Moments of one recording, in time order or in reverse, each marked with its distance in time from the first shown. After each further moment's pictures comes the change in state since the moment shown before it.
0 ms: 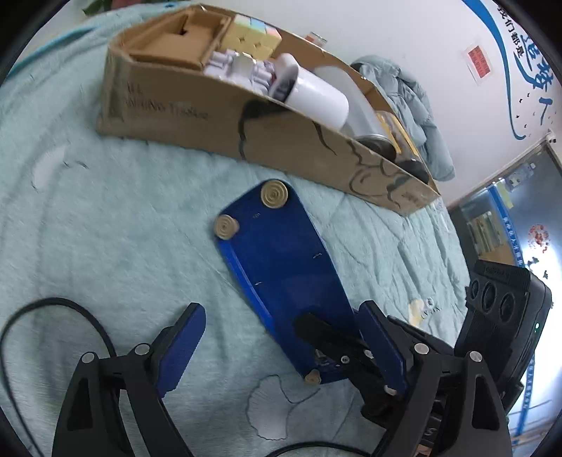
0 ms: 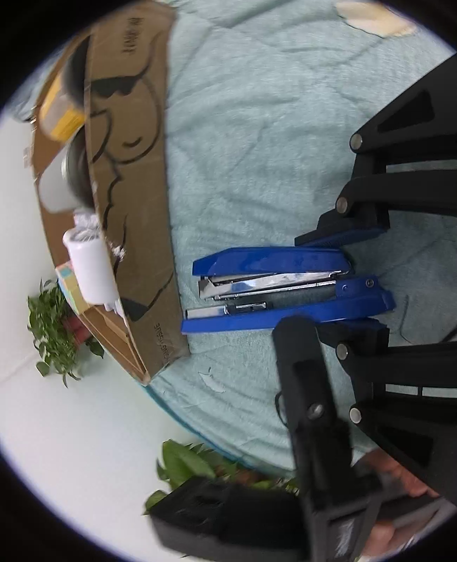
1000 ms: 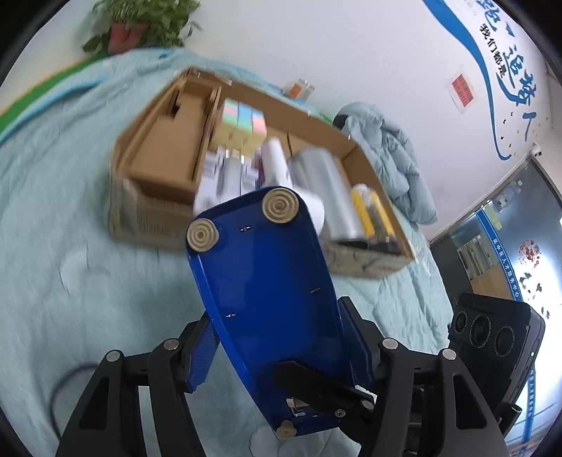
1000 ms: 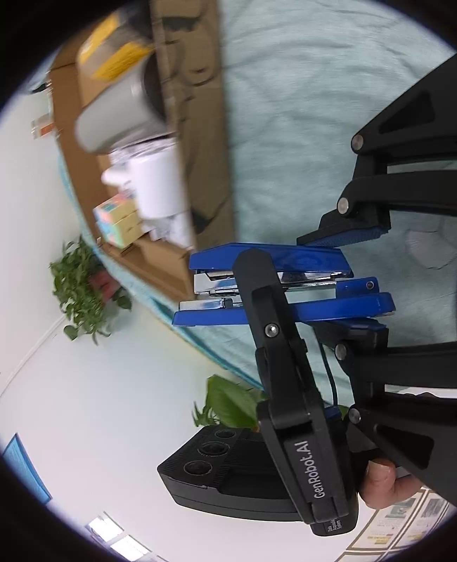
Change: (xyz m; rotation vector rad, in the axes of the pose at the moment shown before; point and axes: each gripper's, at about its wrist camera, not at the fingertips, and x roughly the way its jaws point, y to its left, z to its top) left arm -0.063 -0.015 0.072 0.032 -0.175 -0.014; right arm -0.001 0.047 0.050 0.008 -0.094 0.214
